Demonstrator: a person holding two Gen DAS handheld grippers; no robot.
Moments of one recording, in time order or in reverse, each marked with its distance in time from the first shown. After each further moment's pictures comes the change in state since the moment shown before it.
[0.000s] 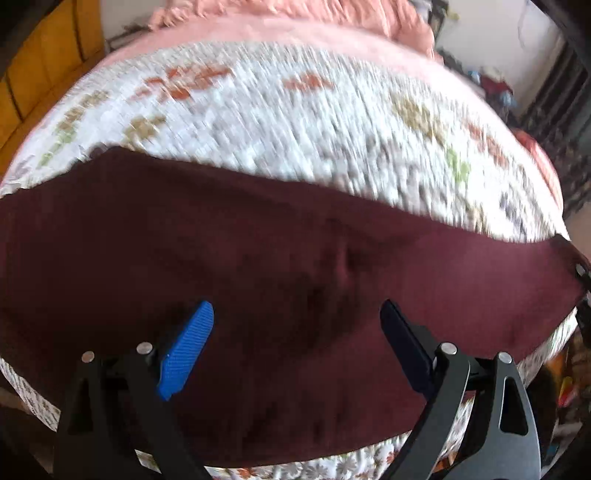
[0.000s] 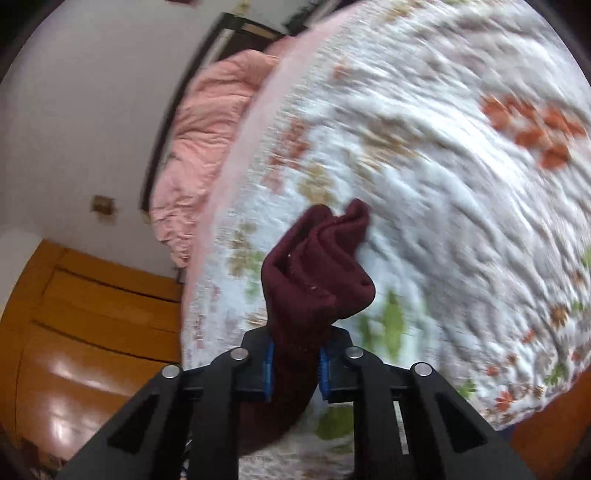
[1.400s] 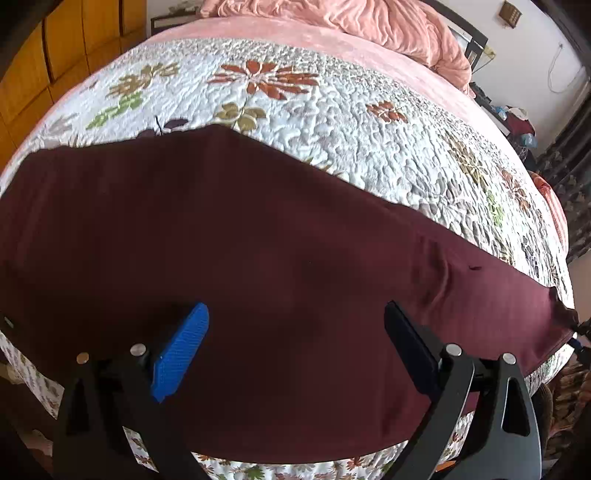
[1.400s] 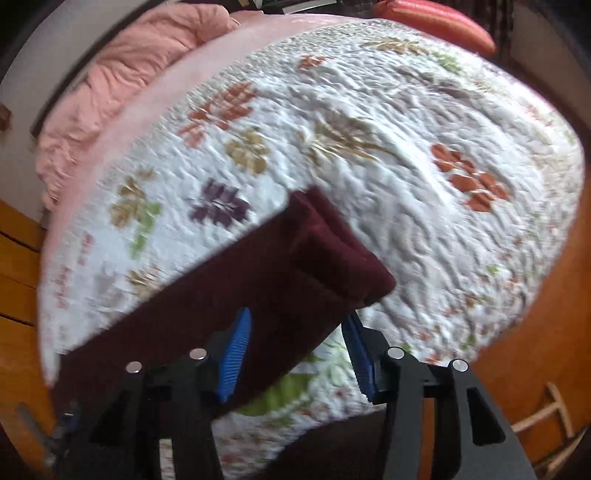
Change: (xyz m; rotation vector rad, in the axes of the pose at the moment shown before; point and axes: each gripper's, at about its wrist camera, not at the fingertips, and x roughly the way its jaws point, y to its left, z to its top) left arm -0.009 0.090 -0.004 -0.131 0.010 -0.005; right arm 0.032 0.054 -0.034 -0.225 0.078 -0.730
